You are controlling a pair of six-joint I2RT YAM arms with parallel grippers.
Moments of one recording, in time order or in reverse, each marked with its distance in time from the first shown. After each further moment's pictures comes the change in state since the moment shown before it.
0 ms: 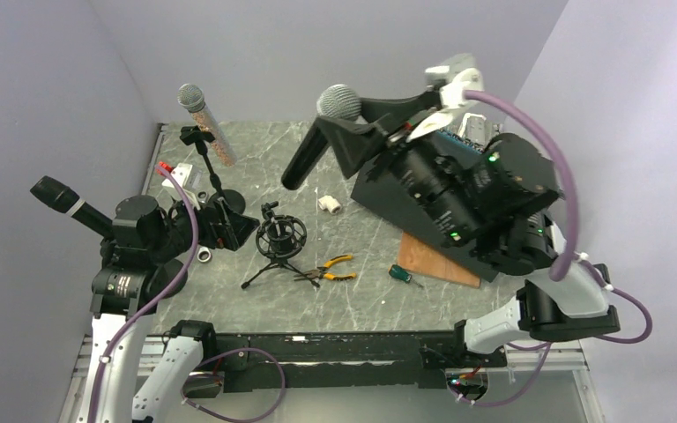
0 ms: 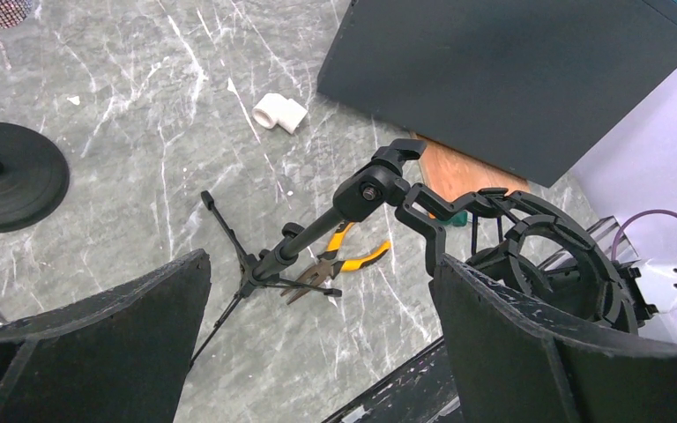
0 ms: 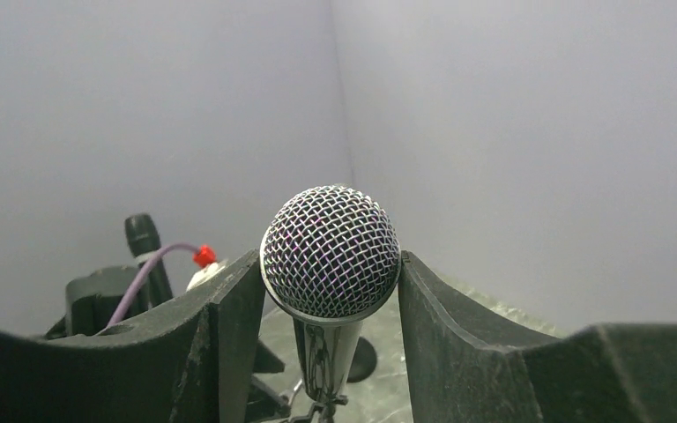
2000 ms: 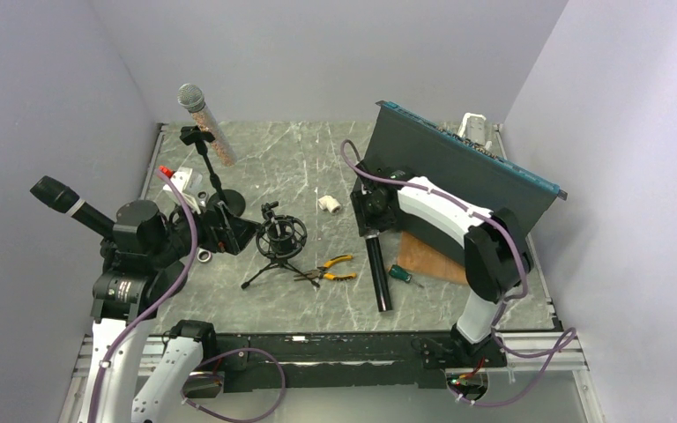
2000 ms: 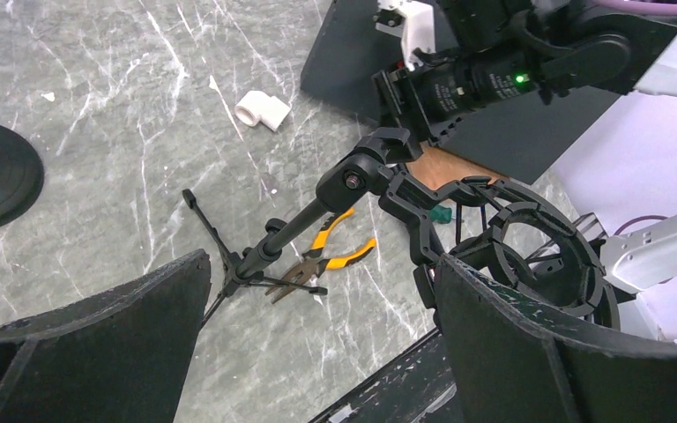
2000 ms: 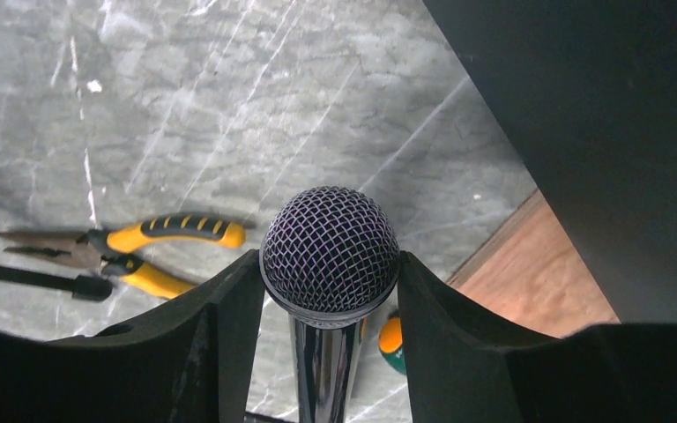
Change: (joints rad) left arm -0.013 -0.029 -0.024 0.008 0.016 -0.027; right arm -0.804 0.320 -0.844 -0.401 -0.597 0.451
